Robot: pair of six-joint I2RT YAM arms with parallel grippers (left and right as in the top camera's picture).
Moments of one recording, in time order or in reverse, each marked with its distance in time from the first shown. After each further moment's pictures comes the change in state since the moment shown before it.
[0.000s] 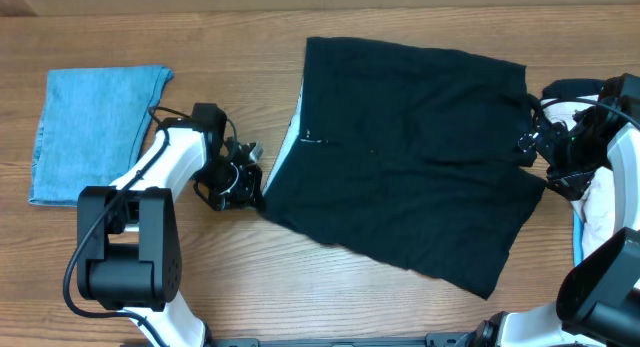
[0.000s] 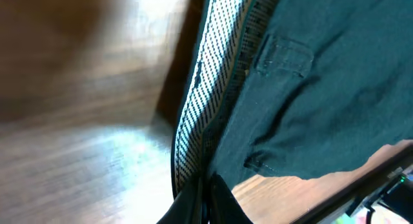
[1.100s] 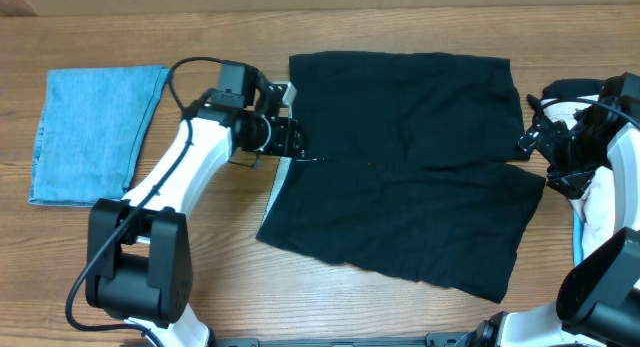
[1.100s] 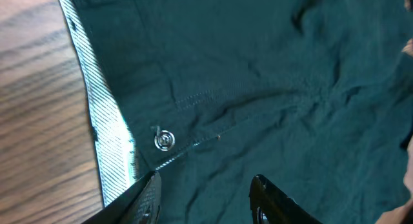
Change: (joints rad) left arm -0.165 -0.056 0.140 0.388 0.007 -0.103; right arm 0.000 0.000 0.000 0.012 0.002 0.000
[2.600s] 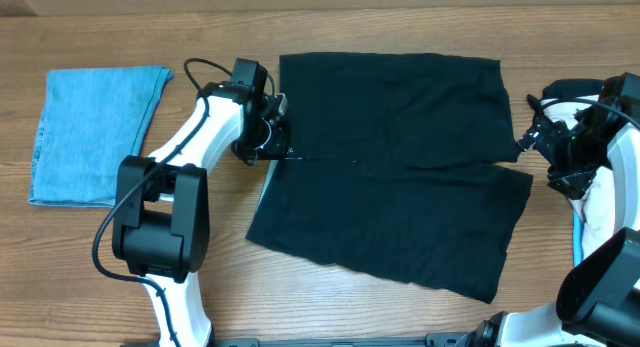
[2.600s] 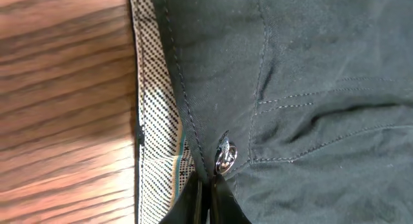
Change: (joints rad) left arm 0.016 0.230 0.176 -0.215 -0.175 -0.053; right arm 0.000 0.000 0.000 0.002 0.011 0.001
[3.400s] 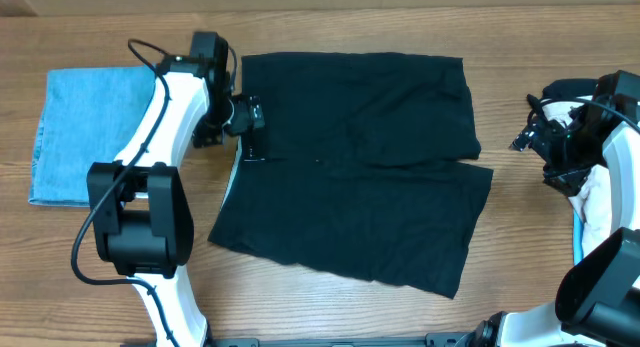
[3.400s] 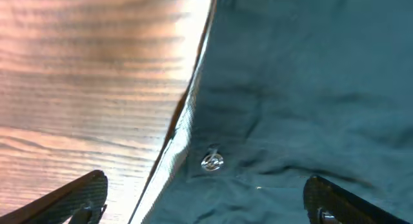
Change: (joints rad) left arm 0.126 0.004 0.214 -0.220 -0.201 -0.201; right arm 0.029 0.000 -0.002 0.022 -0.017 -0.019
